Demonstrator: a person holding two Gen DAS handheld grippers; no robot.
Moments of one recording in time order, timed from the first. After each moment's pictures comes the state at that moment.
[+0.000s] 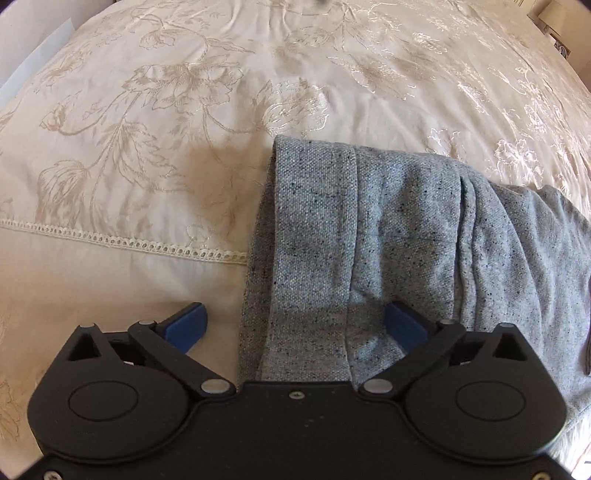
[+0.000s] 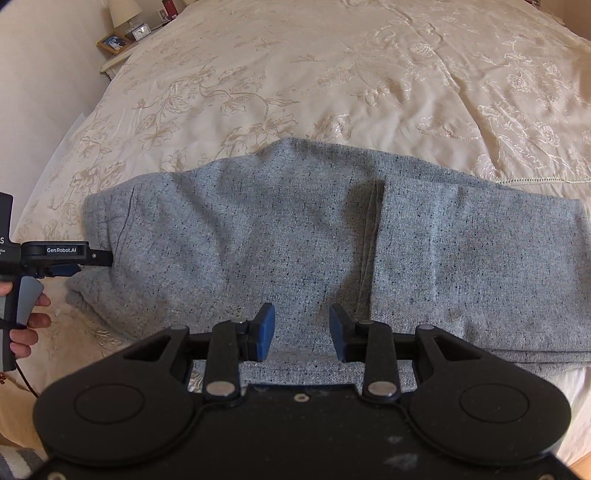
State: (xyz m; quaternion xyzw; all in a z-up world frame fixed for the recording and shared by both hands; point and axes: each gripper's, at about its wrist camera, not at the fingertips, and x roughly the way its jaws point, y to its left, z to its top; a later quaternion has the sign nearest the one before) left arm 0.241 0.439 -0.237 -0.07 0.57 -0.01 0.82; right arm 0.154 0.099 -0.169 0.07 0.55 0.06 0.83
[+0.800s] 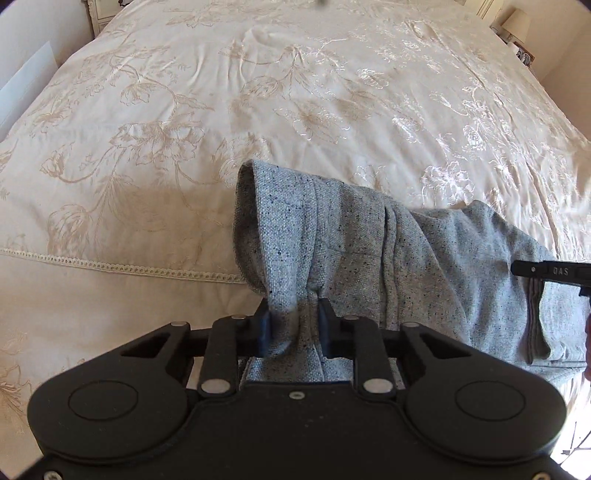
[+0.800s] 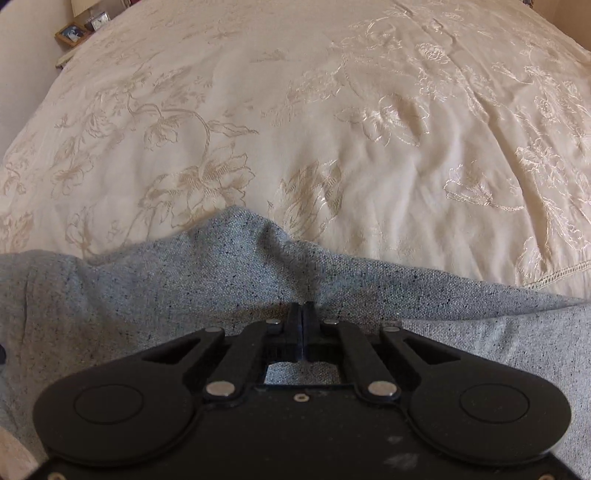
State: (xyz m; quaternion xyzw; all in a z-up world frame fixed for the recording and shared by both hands) left arm 0.230 0.431 -0.173 -0.08 0.55 -0.06 0.83; right arm 0.292 0.101 -0.224 0.04 0.56 0.01 0.83
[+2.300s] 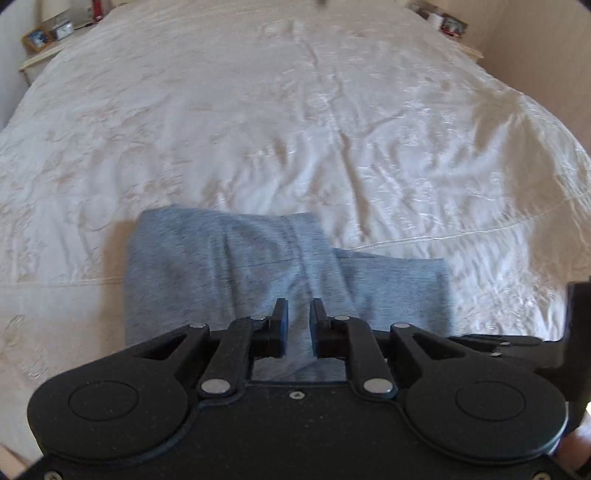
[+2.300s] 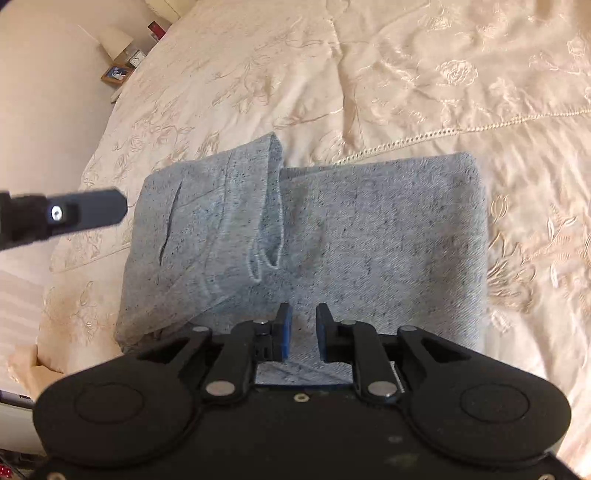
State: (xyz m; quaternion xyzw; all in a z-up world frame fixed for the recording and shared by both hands) left arm 0.189 0.099 -0.107 -0.03 0.52 -0.07 0.85; right arm 0.163 -0.142 -0.179 0.17 0.57 0.13 0.80
